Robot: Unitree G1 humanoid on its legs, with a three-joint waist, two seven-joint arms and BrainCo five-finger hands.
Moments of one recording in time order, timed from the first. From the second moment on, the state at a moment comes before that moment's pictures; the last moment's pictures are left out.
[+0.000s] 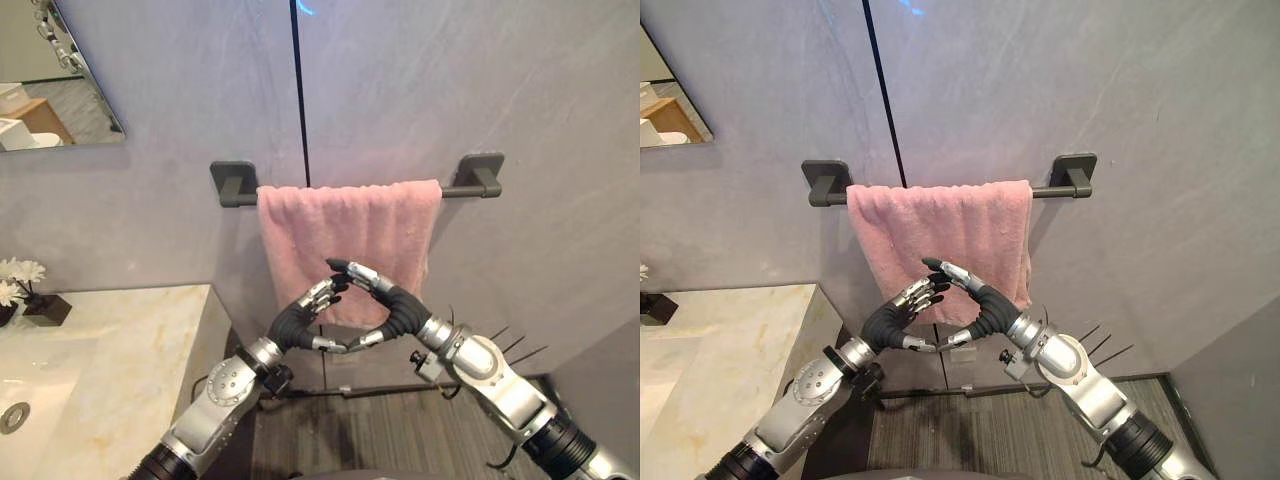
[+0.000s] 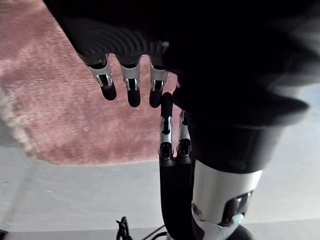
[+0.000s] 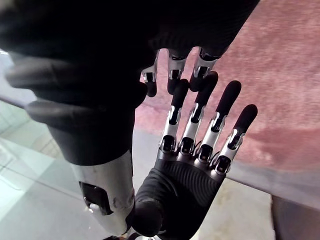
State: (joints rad) left arm 0.02 0.46 -0.52 -0.03 -0.36 -0.24 -0.18; right arm -0.09 -0.56 0.54 -0.11 0.22 -0.28 0.20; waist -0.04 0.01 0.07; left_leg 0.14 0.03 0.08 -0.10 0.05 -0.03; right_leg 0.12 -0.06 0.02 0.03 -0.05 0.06
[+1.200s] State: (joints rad) left arm 0.13 0.15 -0.03 0.12 0.01 -0.23 0.11; right arm 0.18 -0.16 -0.14 0.02 0.04 -0.22 0.00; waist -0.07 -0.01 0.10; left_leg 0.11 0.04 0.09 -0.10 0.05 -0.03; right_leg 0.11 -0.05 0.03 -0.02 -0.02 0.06
